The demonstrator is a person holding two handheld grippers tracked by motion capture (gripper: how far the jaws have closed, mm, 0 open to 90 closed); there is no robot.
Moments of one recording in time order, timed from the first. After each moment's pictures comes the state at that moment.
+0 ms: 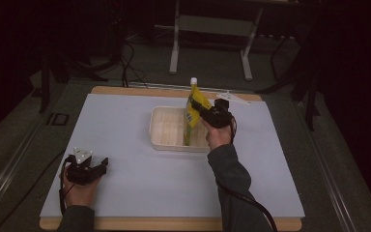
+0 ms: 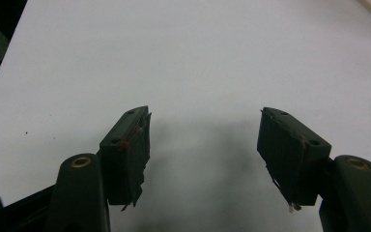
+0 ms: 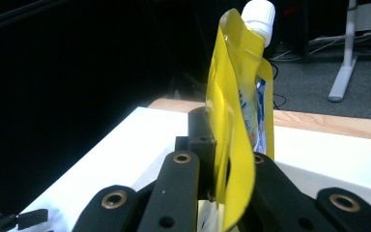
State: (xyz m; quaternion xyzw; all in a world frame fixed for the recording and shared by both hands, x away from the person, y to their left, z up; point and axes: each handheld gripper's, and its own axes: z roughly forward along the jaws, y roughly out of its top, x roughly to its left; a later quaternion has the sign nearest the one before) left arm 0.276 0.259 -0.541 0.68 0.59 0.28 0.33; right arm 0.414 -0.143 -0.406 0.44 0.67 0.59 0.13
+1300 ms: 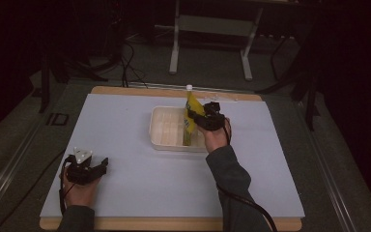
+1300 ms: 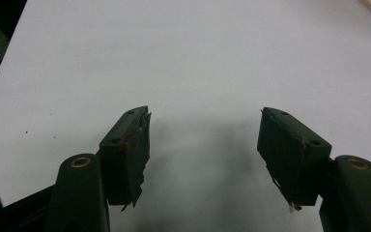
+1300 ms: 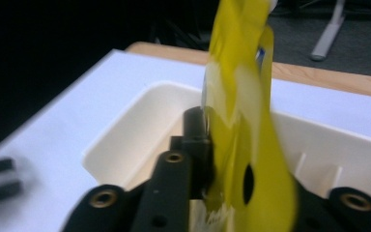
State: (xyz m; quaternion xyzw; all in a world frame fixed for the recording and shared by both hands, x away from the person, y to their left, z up) left arm 0.277 0.259 -0.541 0.68 0.59 0.28 0.33; right arm 0.418 -0.126 -0.420 0.44 0.74 0.49 0.13
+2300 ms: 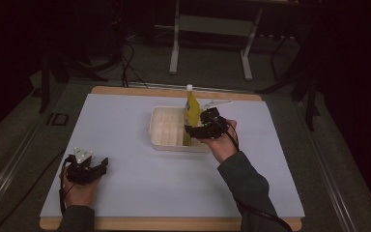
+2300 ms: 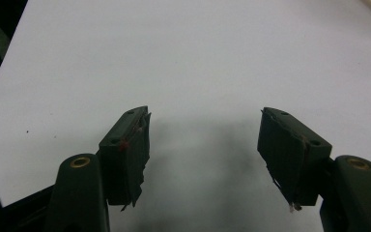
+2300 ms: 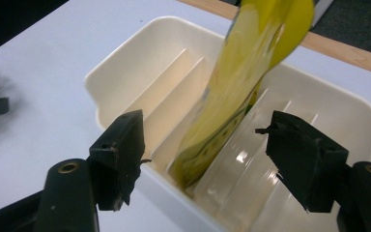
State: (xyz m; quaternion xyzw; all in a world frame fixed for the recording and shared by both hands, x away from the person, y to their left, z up) left arm 0.277 0.259 -0.542 0.68 0.59 0.28 0.33; right arm 0.386 -0.127 -0.402 0.41 0.82 0.38 0.15
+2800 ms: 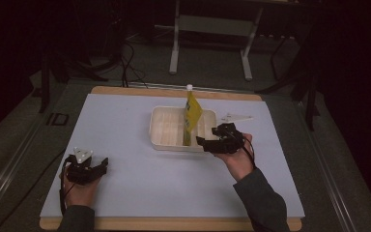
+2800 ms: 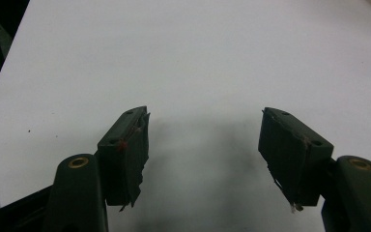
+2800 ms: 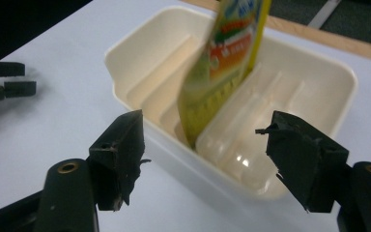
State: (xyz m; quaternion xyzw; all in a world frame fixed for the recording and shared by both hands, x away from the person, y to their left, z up) left arm 0.277 0.258 -0.542 0.68 0.59 0.29 0.32; right arm 0.345 -0.168 -0.405 0.41 0.80 0.41 0.14
